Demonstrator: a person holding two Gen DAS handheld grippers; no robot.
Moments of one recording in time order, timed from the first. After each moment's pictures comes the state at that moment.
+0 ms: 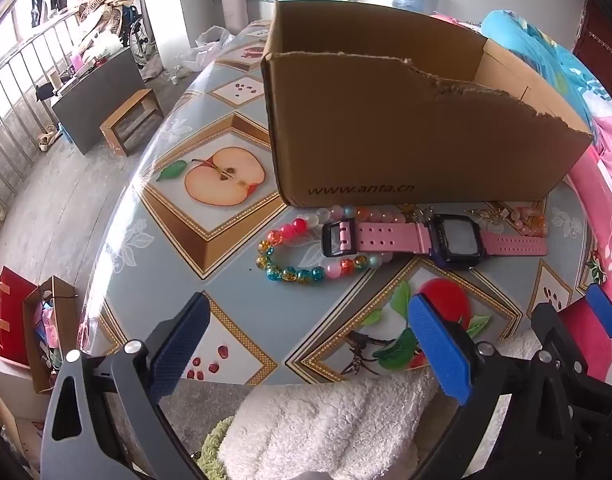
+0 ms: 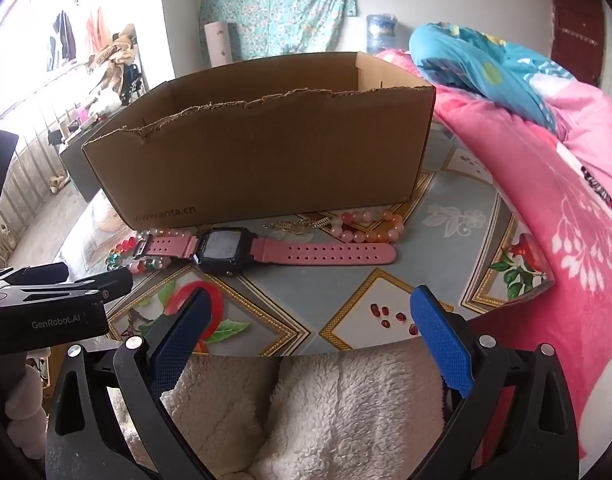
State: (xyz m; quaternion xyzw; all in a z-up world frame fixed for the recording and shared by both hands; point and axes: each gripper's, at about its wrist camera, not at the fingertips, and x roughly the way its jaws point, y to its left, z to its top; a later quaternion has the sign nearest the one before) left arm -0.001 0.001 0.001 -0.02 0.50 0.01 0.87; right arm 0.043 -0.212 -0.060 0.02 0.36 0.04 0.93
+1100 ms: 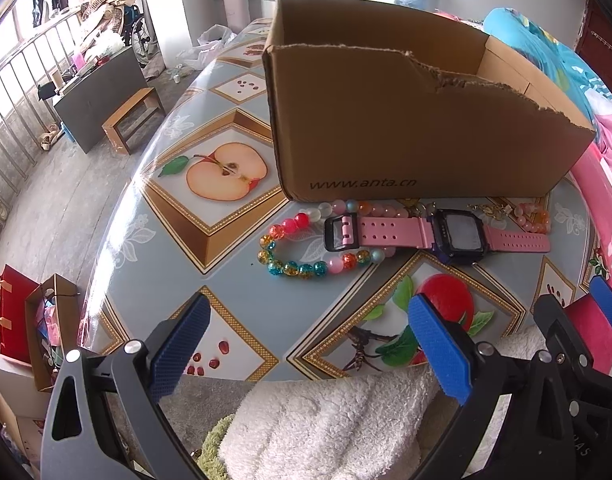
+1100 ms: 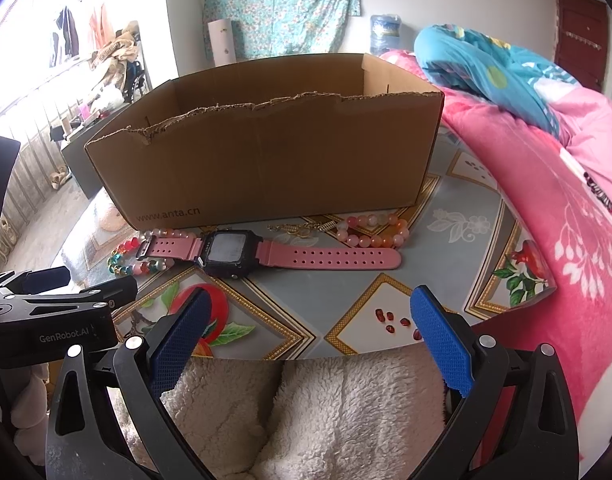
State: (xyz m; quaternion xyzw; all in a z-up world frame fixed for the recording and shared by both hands) left arm -0.005 -0.002 -0.004 -0.01 0.50 0.02 0.86; right arm 0.046 -0.206 -0.058 0.01 0.36 0.04 0.93
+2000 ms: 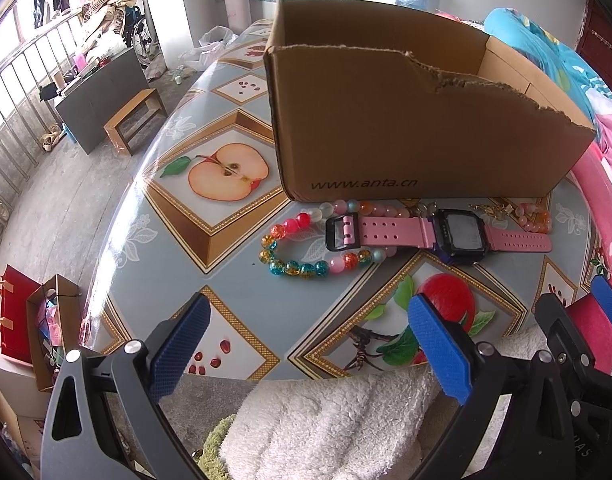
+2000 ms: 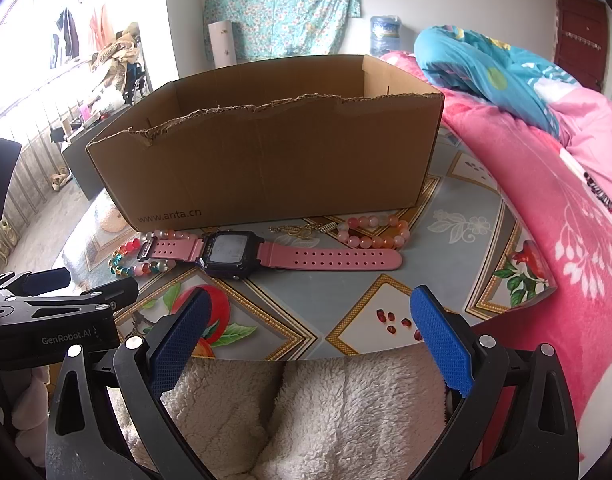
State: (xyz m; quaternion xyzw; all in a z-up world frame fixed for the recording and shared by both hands) left arm -0.007 -0.002 -0.002 -0.01 0.50 0.02 0.86; right arm 0.045 -0.207 -0.057 0.01 0.36 0.04 0.93
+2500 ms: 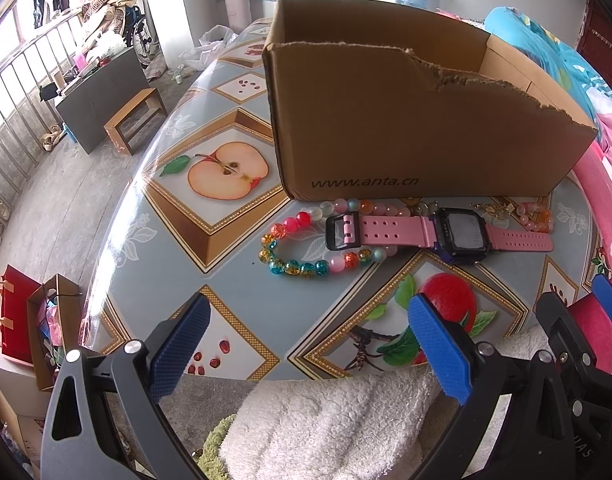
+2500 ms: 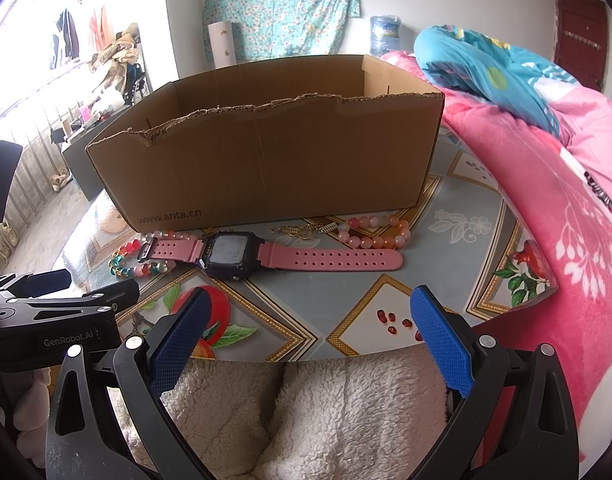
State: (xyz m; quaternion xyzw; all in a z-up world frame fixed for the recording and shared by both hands) left arm -0.008 -0.001 -0.002 -0.01 0.50 0.02 0.86; right arm 0.046 -0.206 -0.057 0.01 0.36 0.04 0.93
